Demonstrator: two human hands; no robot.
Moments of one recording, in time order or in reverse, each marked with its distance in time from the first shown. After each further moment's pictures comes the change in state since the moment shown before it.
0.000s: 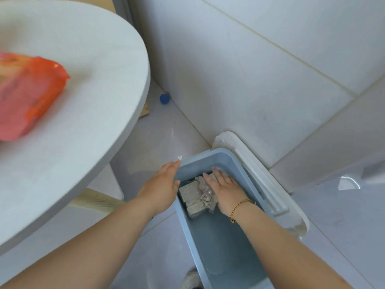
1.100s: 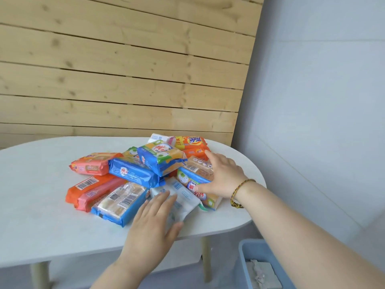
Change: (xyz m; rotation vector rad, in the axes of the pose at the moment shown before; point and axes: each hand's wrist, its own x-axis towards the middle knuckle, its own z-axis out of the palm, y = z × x) left_hand -0.297 -0.078 -0.143 0.279 1.103 0.054; right_hand -0.172 -0.320 -0.227 -0.069 0.445 -0.282
